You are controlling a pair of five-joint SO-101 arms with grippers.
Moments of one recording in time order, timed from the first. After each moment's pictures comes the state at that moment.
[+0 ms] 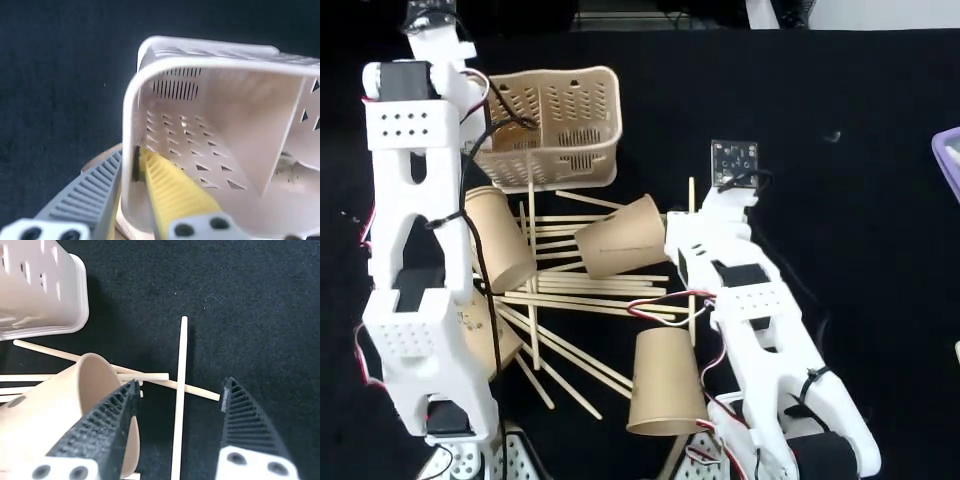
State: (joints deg) left arm -8.2 22.9 -47.7 100.2 4.0; right arm -8.8 -29.4 65.3 17.1 -10.7
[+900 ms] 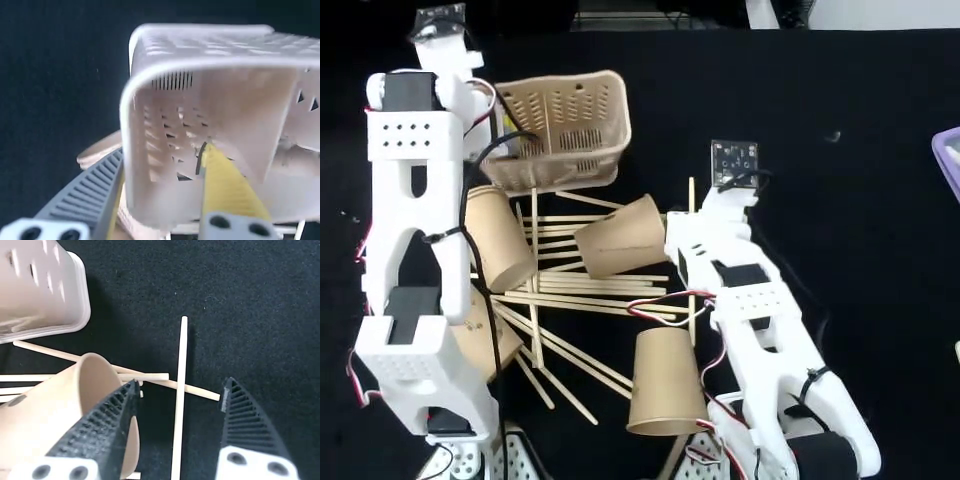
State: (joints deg) left arm -7.1 13.2 -35.1 94.5 4.0; right arm -8.8 -29.4 65.3 17.1 -10.7
